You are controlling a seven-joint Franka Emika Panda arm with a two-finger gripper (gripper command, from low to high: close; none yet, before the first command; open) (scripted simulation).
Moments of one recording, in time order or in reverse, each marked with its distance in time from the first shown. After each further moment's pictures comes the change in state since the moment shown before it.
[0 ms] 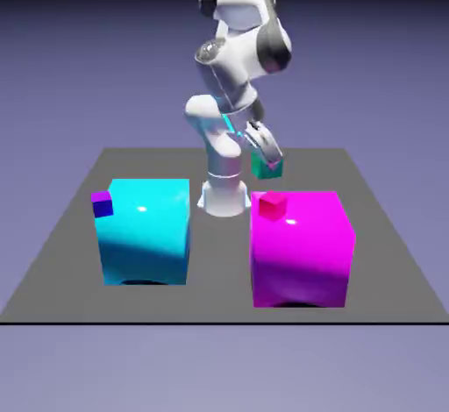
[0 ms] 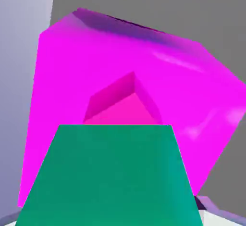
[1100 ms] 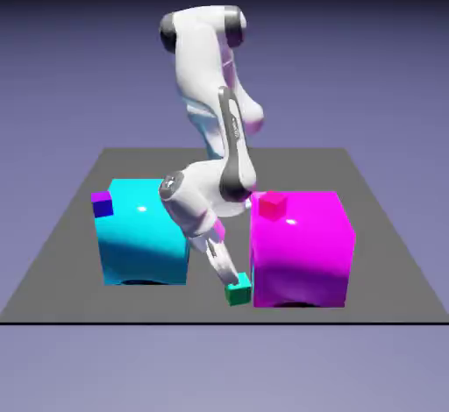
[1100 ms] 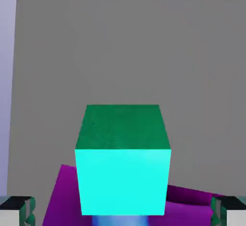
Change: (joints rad) arm -0.164 0.729 0.072 0.004 -0.093 0.639 -0.294
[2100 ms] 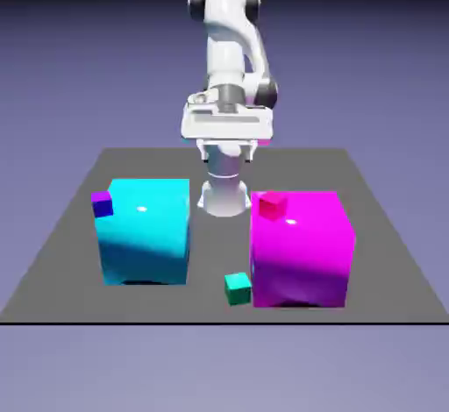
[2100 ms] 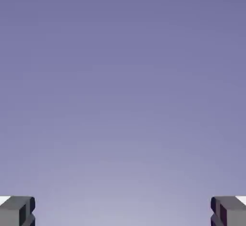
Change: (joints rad) arm 0.505 -0.965 -0.411 -0.411 -0.491 0.524 -0.864
